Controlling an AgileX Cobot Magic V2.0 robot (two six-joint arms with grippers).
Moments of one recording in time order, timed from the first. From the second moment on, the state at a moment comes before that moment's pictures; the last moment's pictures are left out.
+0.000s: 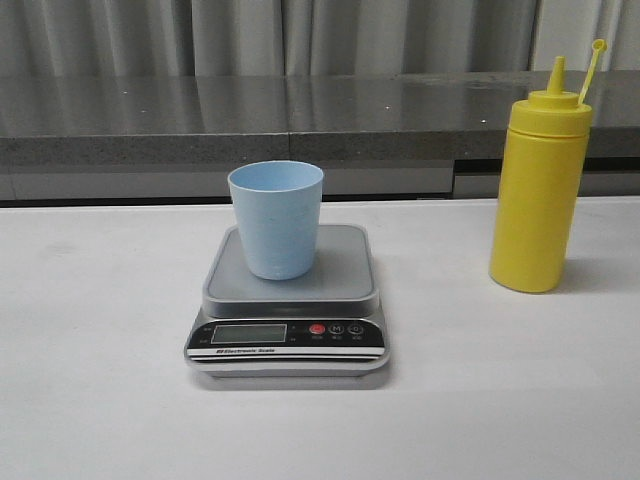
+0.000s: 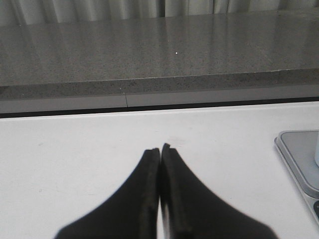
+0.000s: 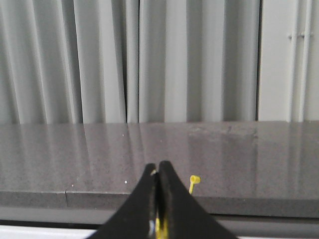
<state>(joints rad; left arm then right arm) 0.09 0.15 -0.45 -0.08 0.59 0.10 0.09 0.61 -0.30 -0.09 -0.48 0.18</state>
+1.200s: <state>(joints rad) 0.09 0.15 -0.45 -0.08 0.59 0.10 -0.04 -0.01 0.03 -0.13 0.08 0.19</state>
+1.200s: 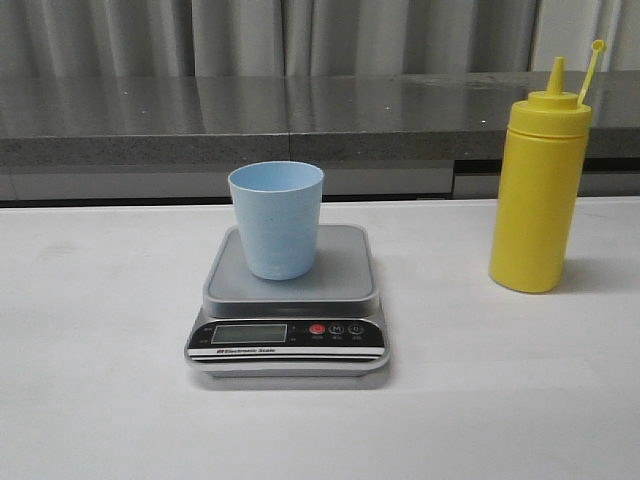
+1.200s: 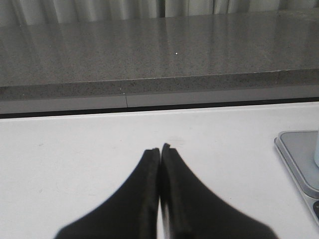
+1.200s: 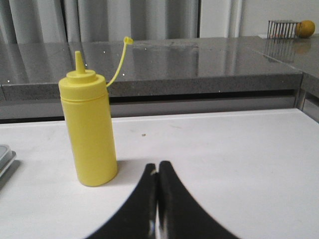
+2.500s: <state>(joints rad) 0.09 0.14 -0.38 -0.08 0.54 0.10 -0.04 -0.01 0.03 -0.13 0.10 0.20</state>
